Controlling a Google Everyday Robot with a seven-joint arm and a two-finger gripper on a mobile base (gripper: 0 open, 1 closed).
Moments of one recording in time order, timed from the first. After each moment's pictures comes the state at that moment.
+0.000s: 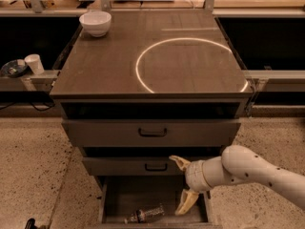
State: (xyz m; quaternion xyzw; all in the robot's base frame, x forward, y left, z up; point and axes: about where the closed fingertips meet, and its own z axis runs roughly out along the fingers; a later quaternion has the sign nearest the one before) arm 0.436 -0.077 0.523 -0.68 0.62 0.21 0.32
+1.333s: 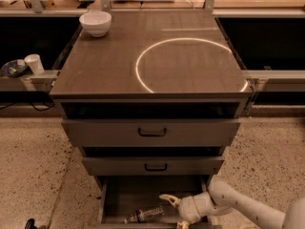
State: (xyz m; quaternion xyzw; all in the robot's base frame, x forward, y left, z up) arm 0.387 -0.055 0.292 -0.63 0.54 0.44 0.34
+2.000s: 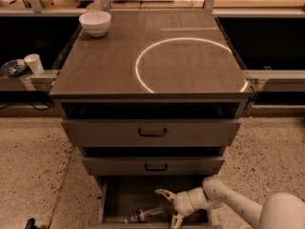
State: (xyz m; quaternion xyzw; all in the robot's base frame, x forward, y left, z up) arm 0.421 -0.038 0.258 -0.64 0.51 0.45 0.37
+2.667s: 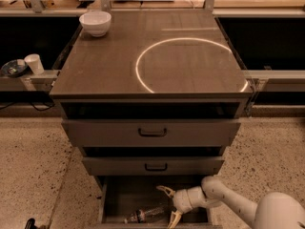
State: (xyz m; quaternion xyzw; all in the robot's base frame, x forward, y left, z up) arm 0.448 -0.042 0.228 -0.64 0.53 0.41 0.38
